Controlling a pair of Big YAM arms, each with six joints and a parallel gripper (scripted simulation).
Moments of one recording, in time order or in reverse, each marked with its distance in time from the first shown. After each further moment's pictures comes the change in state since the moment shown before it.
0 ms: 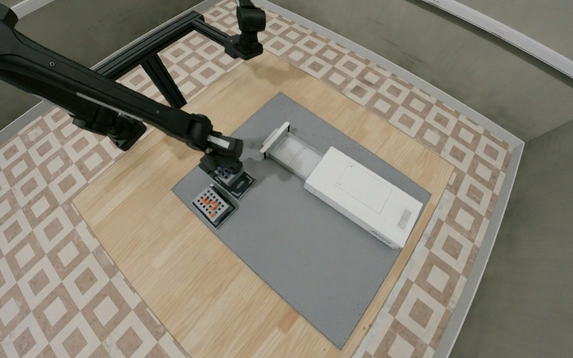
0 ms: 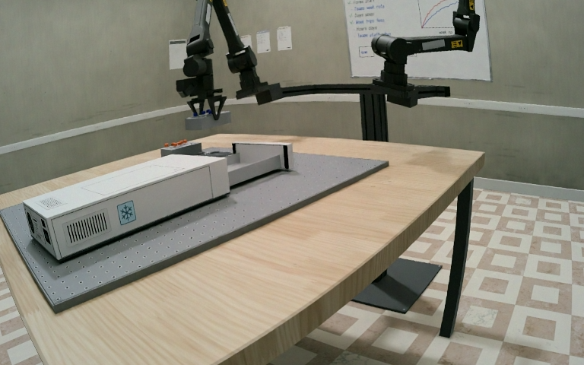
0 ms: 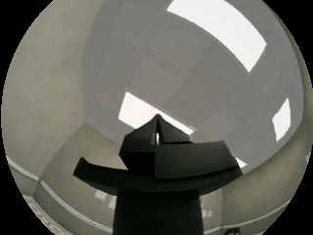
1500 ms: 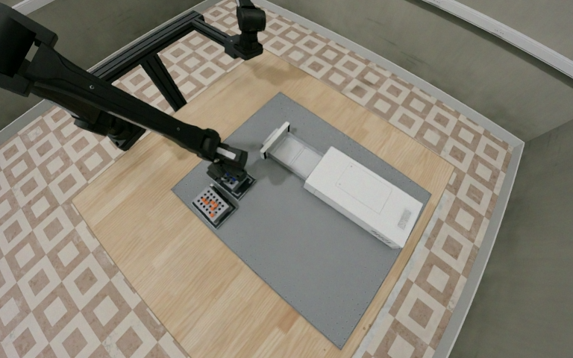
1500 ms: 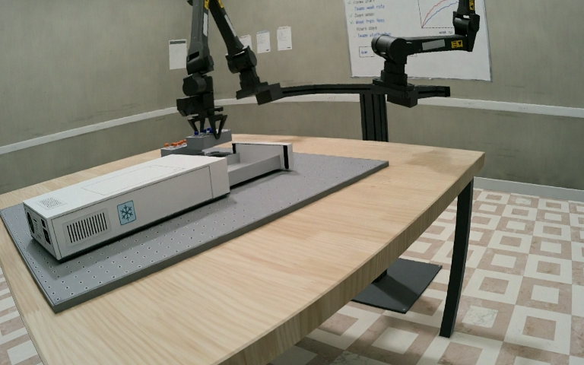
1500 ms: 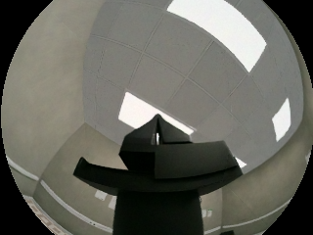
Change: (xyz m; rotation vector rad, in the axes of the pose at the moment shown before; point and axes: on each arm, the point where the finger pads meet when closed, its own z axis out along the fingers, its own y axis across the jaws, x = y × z) left arm 0.000 0.000 0.000 0.000 0.000 0.000; right arm -0.005 0.003 0.060 -0.001 0.000 0.001
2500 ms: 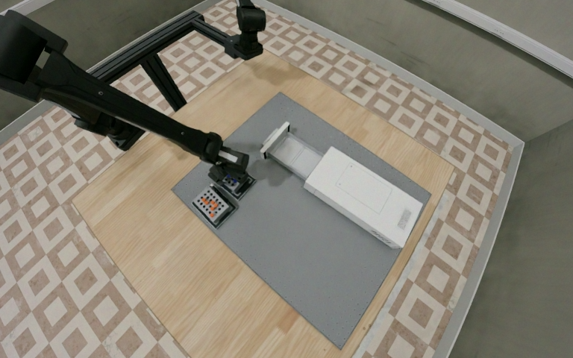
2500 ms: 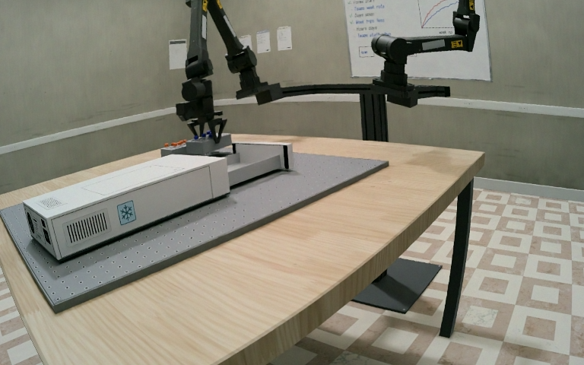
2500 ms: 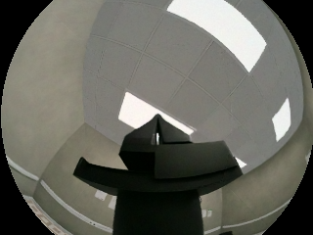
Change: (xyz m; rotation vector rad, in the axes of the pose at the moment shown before) left arm 0.000 0.000 0.000 0.000 0.000 0.000; right arm -0.002 -0.001 0.013 0.005 0.012 -0.006
